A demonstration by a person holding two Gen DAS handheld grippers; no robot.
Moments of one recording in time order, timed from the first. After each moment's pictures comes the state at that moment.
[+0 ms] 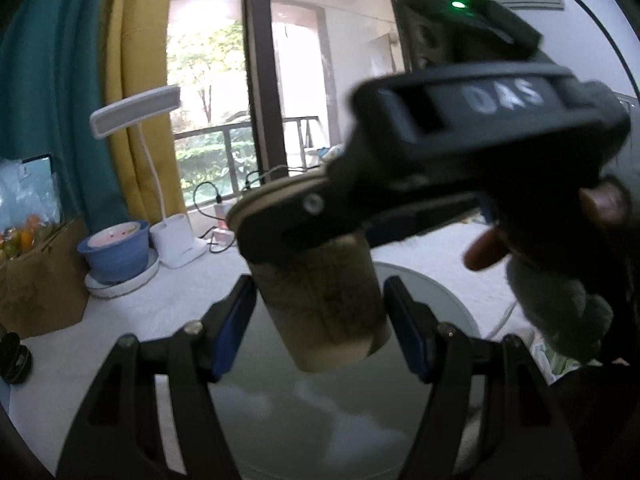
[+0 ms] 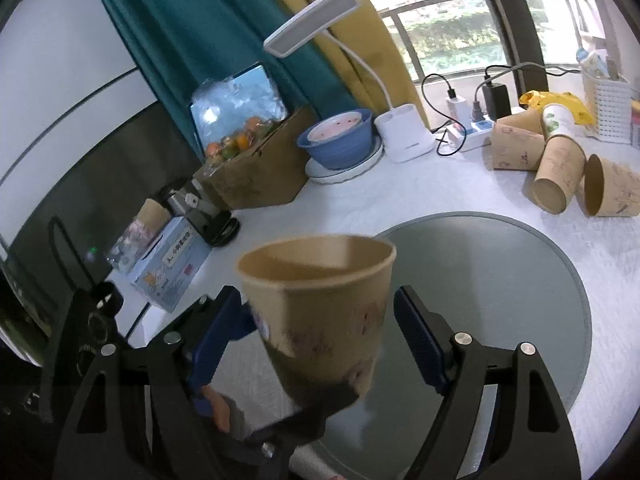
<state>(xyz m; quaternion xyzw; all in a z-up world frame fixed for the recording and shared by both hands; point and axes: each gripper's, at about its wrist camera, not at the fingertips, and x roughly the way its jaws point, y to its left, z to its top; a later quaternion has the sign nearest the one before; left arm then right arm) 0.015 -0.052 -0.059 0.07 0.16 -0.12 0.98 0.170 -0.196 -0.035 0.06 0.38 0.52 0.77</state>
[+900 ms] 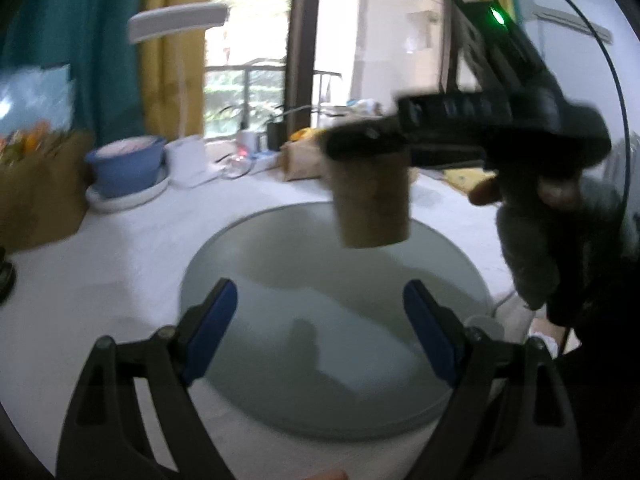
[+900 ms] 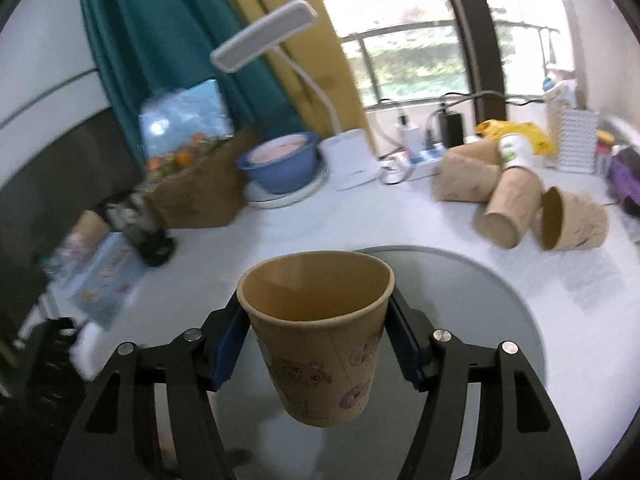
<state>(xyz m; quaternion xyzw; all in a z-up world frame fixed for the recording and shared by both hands) 0.016 -0.007 -0.083 -0.03 0.25 -0.09 0.96 0.200 -0.184 -0.053 0.01 0.33 0.42 0.85</state>
